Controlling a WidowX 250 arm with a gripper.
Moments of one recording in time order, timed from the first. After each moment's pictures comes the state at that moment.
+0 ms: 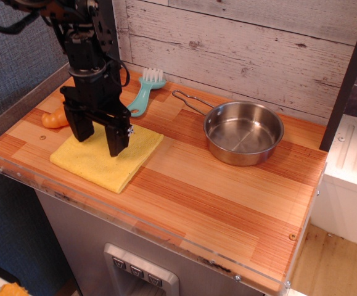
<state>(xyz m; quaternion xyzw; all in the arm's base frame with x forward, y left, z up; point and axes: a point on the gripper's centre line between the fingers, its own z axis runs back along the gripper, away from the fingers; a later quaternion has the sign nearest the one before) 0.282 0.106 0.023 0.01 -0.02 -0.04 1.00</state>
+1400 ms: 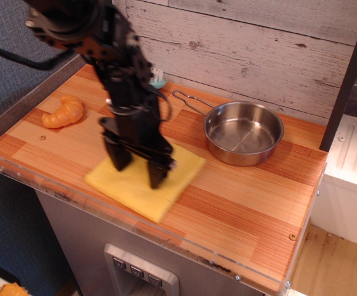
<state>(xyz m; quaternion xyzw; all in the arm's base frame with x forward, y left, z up) 0.263 0.011 0.006 -0.04 -0.03 -0.09 0.99</state>
